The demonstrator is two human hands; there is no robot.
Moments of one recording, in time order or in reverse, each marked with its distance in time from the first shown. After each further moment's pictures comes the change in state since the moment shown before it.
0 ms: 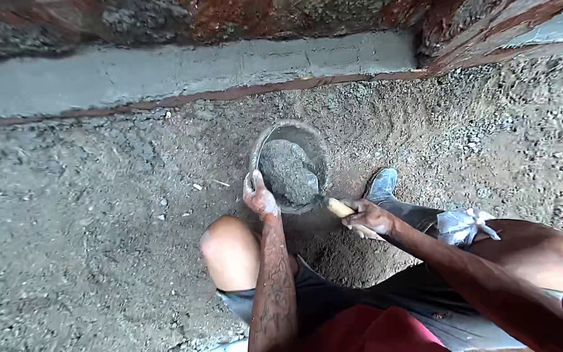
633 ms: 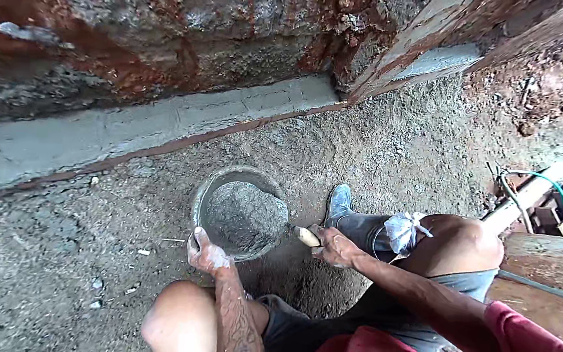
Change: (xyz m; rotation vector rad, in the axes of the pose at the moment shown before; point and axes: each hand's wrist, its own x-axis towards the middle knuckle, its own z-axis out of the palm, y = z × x) left_hand 0.010 0.007 -0.009 0.071 0.085 -0.002; right_hand -0.025 -0.029 0.022 -0.634 0.305 0.140
